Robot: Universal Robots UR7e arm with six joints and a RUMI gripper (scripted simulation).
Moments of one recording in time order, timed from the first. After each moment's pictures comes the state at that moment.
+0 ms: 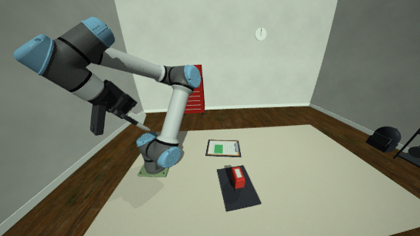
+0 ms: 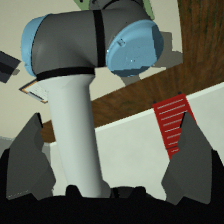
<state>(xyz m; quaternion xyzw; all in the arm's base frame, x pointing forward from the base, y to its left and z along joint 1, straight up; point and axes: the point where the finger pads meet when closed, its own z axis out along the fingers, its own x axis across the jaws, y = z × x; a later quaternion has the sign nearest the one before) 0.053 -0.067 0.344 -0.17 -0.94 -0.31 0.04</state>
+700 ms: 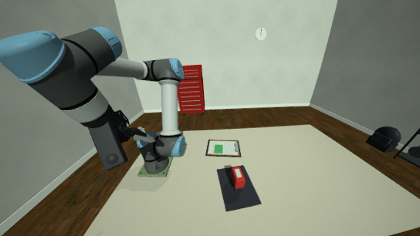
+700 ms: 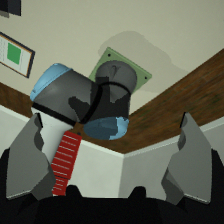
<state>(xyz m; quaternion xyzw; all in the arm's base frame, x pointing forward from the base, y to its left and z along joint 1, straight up) 0.114 -0.182 0.297 0.36 -0.91 -0.22 0.01</state>
